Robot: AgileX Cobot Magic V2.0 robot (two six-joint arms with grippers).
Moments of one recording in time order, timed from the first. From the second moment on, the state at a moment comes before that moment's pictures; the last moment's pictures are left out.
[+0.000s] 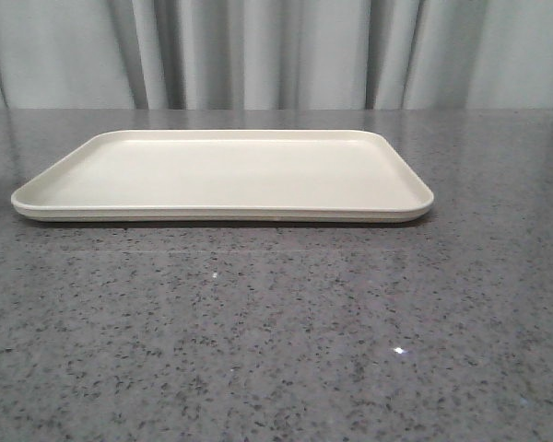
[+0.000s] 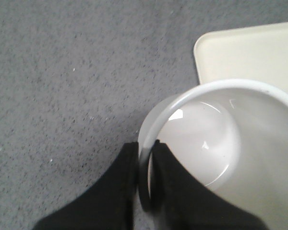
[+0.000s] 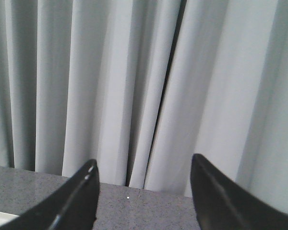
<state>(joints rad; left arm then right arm) -0.02 1.13 -1.50 -0.08 1.27 0.05 -0.01 0.46 -0.64 1.19 0.15 -1.19</state>
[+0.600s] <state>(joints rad) -0.24 1.39 -1.68 -0.21 1.24 0.10 -0.01 0.46 -0.64 1.19 0.15 -1.19</state>
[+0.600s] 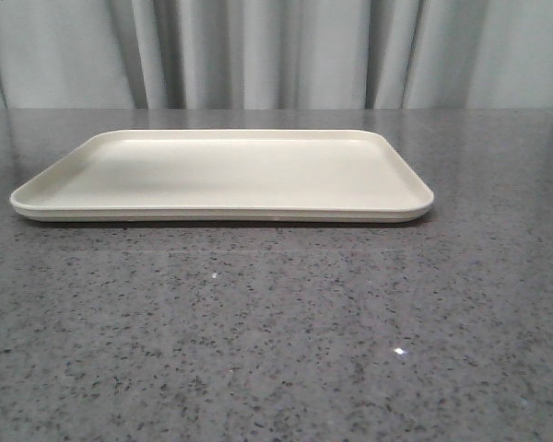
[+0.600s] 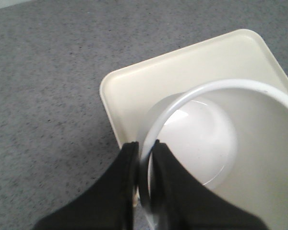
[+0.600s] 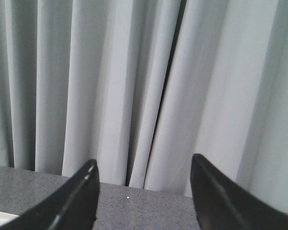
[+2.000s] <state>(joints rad) -0.48 1.76 -1.68 -0.25 1.17 0.11 -0.01 0.46 -0.64 1.19 0.15 -1.19</state>
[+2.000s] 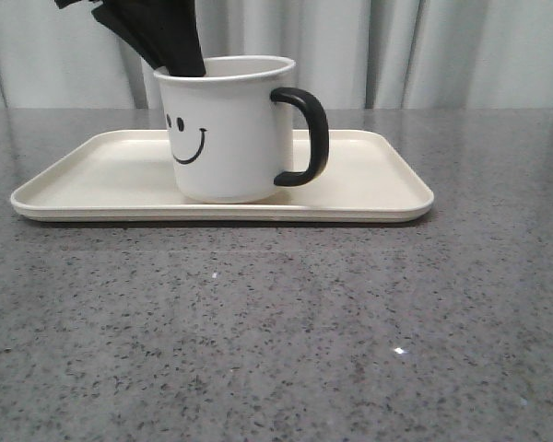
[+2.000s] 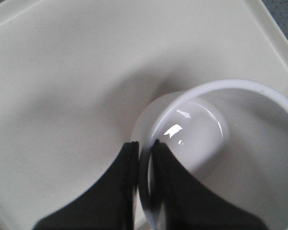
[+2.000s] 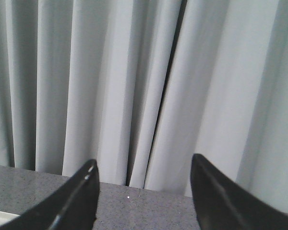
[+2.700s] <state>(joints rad) -0.48 1.76 -1.68 -0.24 1.11 0.11 -0.01 0.46 -0.64 1.19 0.15 -1.19</state>
